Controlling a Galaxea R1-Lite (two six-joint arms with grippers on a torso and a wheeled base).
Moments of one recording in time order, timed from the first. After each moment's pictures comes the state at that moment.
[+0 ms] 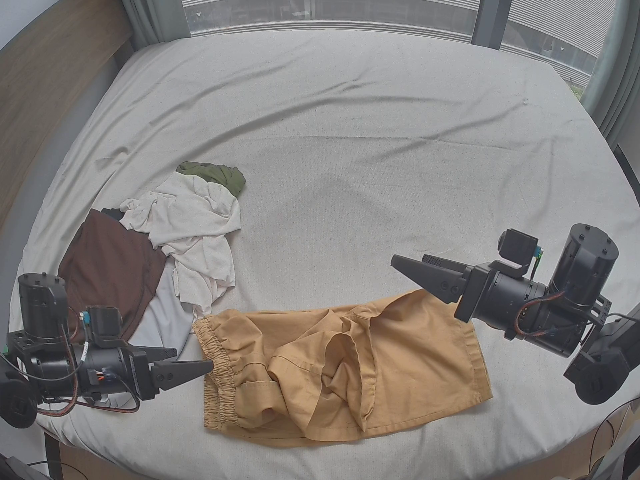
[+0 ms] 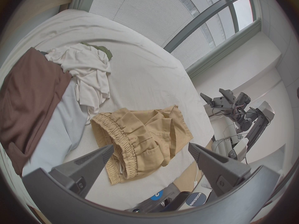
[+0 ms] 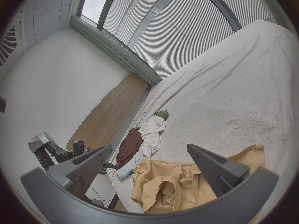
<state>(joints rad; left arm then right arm) -0.19 1.46 -0.31 -0.57 -0.54 -0.22 0.57 1.73 -0.48 -1.25 0.28 0.50</state>
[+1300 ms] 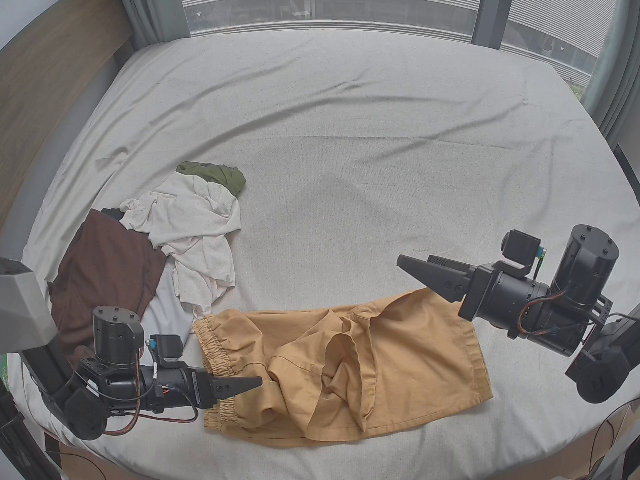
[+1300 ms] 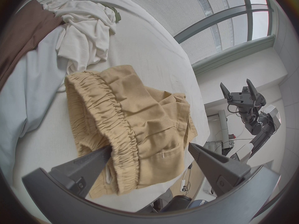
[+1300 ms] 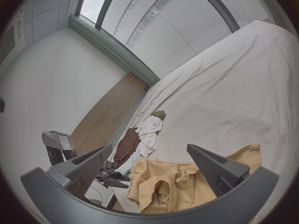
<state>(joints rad) -0.30 1.95 -0.21 -1.16 -0.54 -0.40 0.55 1.73 -0.47 -1.25 0.28 0.49</state>
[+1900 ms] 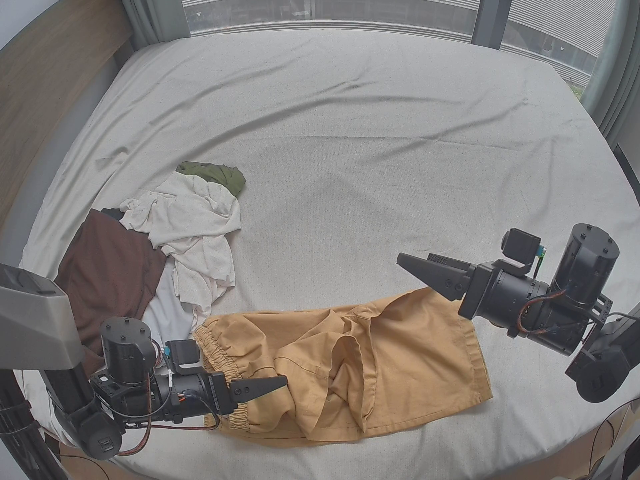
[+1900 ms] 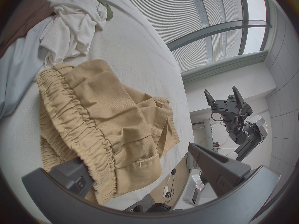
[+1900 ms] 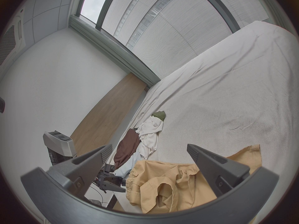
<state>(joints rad) -0.42 2.03 -0.14 -1.44 -0.54 -0.62 0.55 1.73 -0.47 -1.25 0.28 0.49</state>
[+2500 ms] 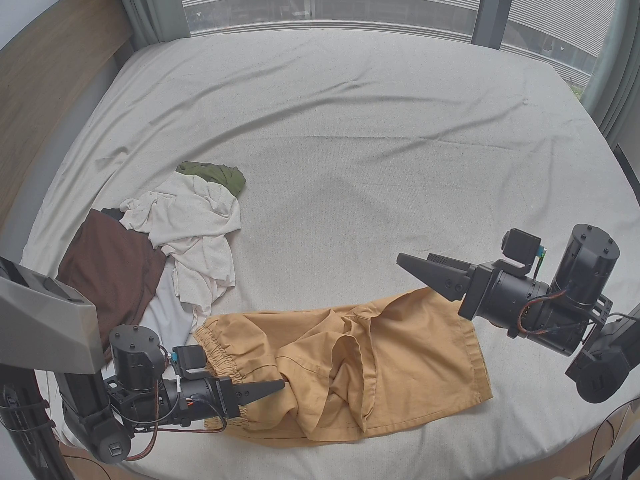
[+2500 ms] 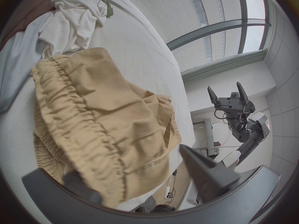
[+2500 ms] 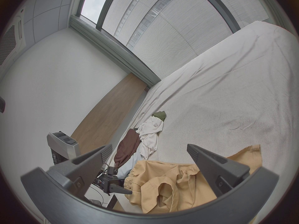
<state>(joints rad) -0.43 2.11 -0.13 -1.55 -0.52 -0.62 0.55 1.73 -0.47 -1.26 0.28 0.49</state>
